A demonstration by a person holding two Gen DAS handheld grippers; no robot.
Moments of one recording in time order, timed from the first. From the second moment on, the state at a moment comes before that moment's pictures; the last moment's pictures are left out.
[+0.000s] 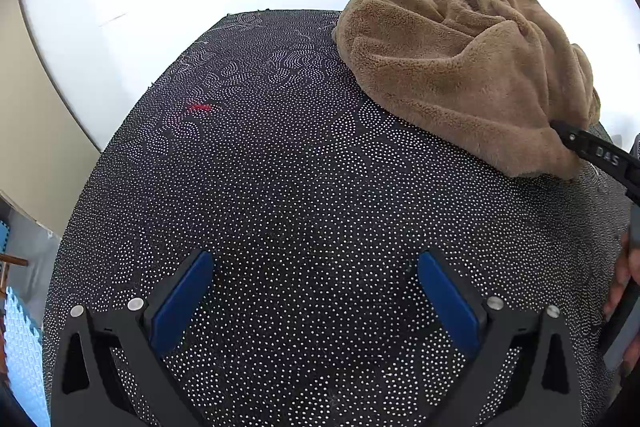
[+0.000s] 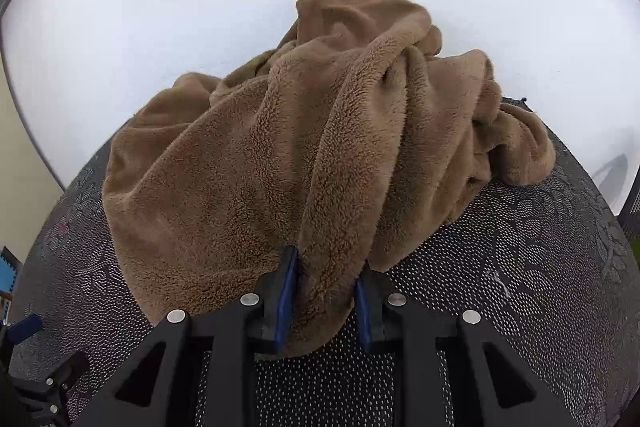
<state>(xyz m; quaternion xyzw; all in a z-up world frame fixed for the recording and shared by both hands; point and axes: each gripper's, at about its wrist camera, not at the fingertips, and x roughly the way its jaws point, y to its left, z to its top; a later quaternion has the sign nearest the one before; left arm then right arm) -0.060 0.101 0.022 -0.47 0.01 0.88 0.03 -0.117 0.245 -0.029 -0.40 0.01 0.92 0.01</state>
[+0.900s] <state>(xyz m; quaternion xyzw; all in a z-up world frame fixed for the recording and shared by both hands) -0.056 0.108 0.025 -0.47 0.01 0.88 0.03 -0.121 0.280 -0.040 -0.45 0.04 0.89 0.02</state>
